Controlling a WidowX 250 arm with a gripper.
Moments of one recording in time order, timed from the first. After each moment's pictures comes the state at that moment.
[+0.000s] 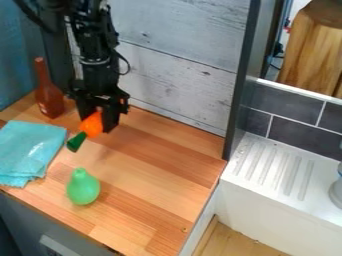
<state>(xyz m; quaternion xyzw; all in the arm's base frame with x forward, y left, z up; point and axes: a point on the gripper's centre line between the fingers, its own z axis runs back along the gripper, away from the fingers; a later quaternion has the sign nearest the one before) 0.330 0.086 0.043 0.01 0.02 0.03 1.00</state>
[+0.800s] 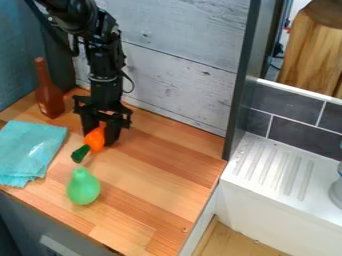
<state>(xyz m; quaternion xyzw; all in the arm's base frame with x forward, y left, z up) 0.340 0.094 0.005 0.02 0.07 0.05 1.00</state>
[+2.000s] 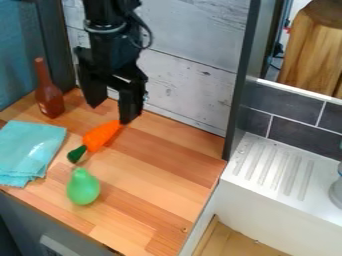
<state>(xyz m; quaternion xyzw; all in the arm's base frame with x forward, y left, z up) 0.276 0.012 0.126 0.02 -0.05 -0.08 1.00</state>
